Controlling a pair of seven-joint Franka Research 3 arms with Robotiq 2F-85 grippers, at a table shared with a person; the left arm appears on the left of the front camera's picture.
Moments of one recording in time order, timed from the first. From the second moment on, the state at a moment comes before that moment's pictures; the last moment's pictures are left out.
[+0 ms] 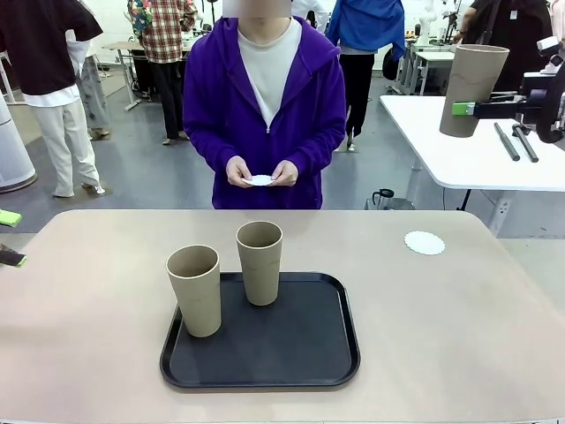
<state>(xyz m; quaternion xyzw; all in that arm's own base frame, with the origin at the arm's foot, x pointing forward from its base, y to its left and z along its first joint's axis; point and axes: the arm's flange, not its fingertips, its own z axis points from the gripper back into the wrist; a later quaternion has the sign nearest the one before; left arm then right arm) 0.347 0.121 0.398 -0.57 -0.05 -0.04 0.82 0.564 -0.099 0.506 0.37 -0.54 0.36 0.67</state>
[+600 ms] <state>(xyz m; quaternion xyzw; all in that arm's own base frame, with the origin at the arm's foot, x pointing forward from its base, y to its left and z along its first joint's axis) 0.347 0.121 0.398 -0.57 -0.05 -0.04 0.82 0.565 -0.098 0.504 0.37 -0.53 0.36 0.67</state>
